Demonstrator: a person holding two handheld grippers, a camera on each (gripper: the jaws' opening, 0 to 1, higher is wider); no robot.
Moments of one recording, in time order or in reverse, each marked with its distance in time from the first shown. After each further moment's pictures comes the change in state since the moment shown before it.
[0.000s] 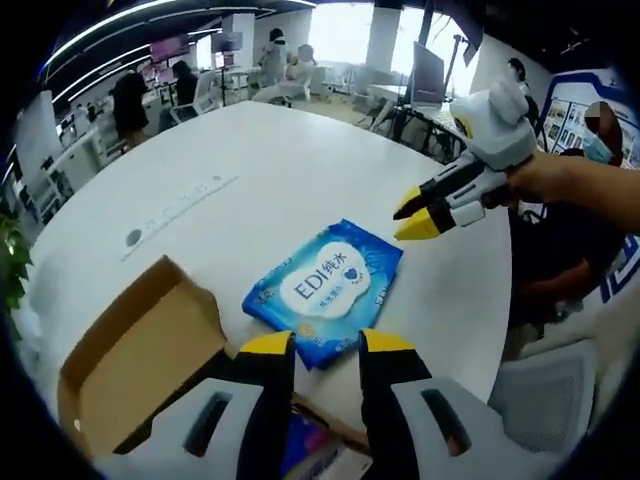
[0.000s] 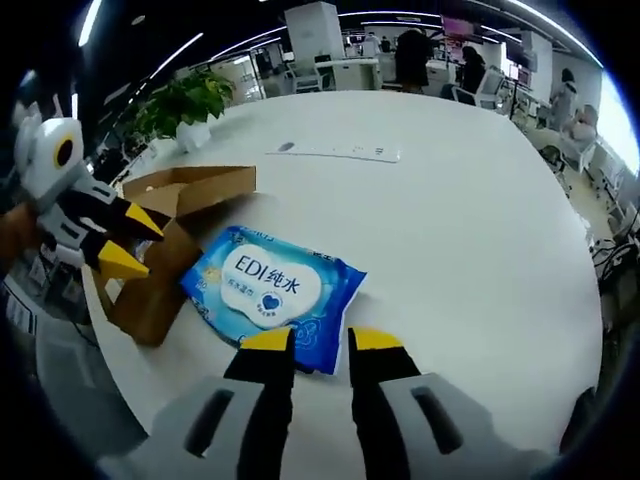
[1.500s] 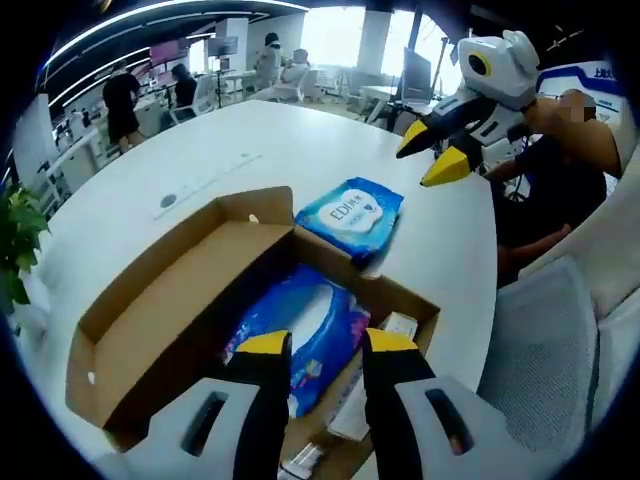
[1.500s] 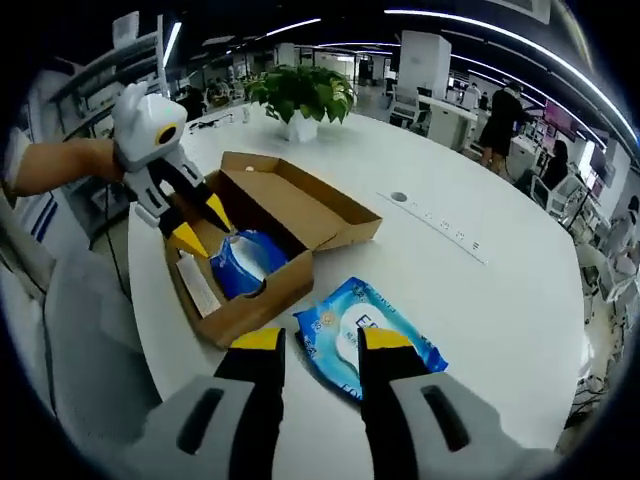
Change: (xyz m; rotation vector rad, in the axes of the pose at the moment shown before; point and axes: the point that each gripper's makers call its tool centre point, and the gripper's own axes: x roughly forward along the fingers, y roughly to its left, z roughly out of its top) left arm -0.071 0.051 -0.084 0.064 0.006 -0.033; right arm -0.015 0.135 0.050 -0.444 -0.036 0.178
